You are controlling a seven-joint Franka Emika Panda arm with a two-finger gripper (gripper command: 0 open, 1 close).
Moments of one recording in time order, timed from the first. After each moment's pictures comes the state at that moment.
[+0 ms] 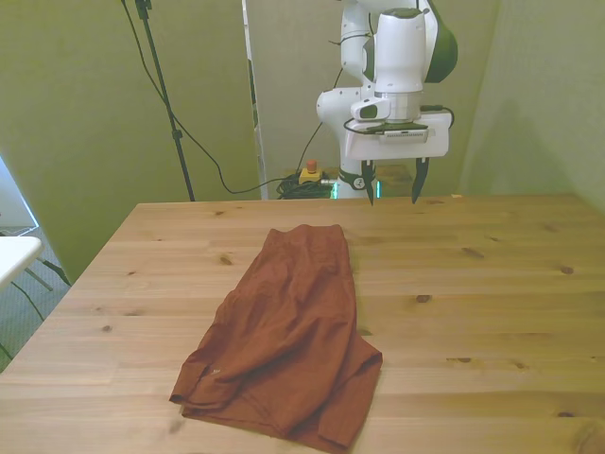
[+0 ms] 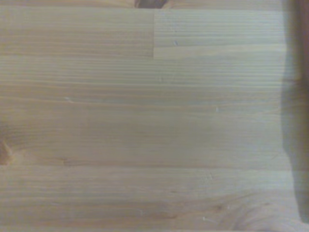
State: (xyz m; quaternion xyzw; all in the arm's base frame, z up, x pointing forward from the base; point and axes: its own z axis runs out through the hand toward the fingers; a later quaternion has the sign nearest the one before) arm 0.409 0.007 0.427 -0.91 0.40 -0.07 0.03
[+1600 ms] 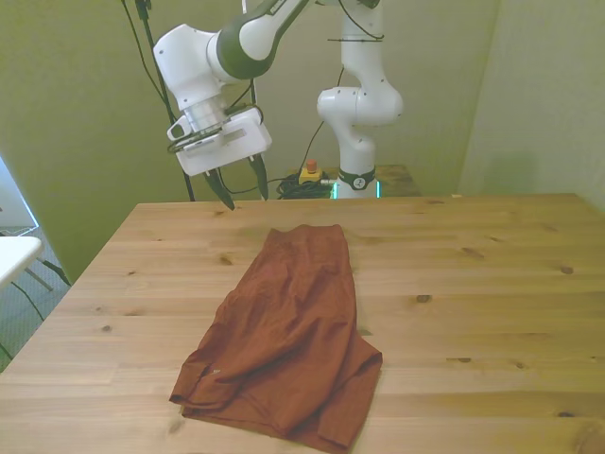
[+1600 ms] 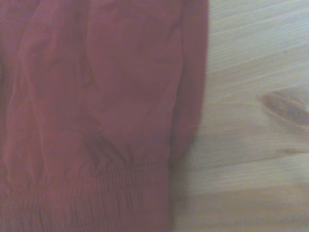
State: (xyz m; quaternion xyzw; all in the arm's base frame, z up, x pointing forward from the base) arm 0.395 -0.354 0.406 -0.85 0.48 0.02 0.19
